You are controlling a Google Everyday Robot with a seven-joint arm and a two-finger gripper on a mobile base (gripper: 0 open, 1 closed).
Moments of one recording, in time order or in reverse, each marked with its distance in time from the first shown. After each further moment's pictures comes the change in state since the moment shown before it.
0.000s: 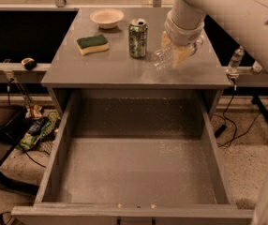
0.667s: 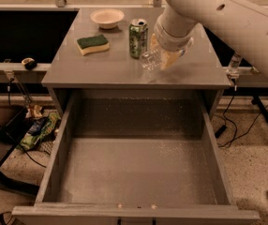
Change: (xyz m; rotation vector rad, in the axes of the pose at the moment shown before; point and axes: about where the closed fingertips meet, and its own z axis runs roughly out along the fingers) arm -0.025 -0.011 0.001 0.113 -0.009 -0.004
